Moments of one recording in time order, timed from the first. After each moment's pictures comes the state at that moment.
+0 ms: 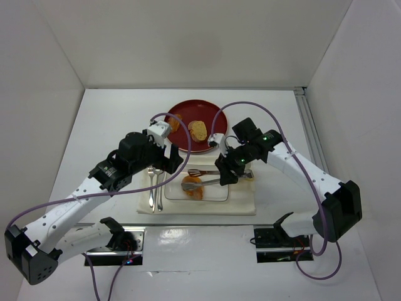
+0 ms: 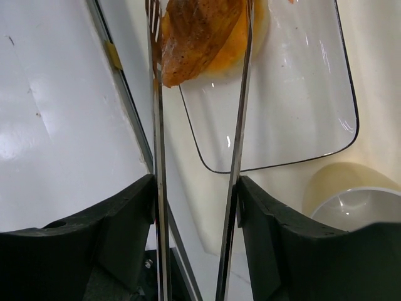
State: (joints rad) left arm -0.63 0.97 0.88 -0.35 0.05 -0.16; right arm 0.57 1.34 1.12 -0.92 -0.60 -0.42
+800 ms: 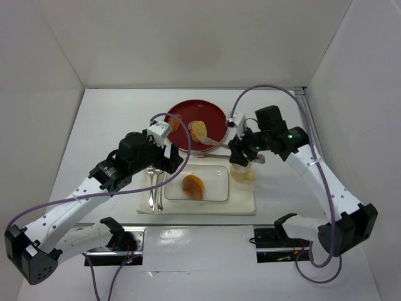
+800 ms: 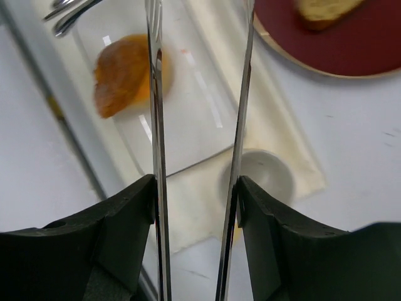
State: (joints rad) left arm -0.63 0.97 0.88 -0.35 0.05 -0.16; right arm 0.44 1.23 1.22 -0.89 -0.52 -0.42
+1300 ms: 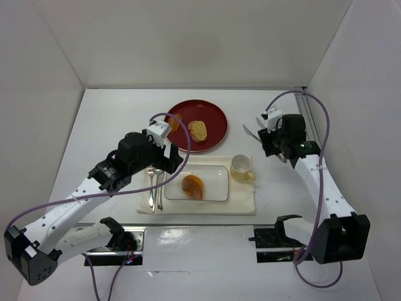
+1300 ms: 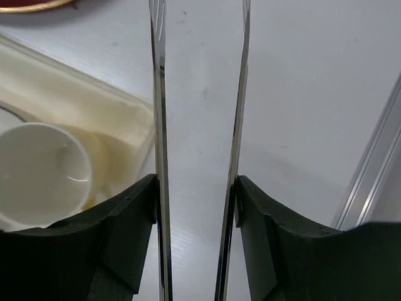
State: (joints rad) left arm -0.63 0.96 0.88 -0.35 0.05 -0.16; right arm 0.09 1.12 0.95 -0.55 -0.12 -0.33
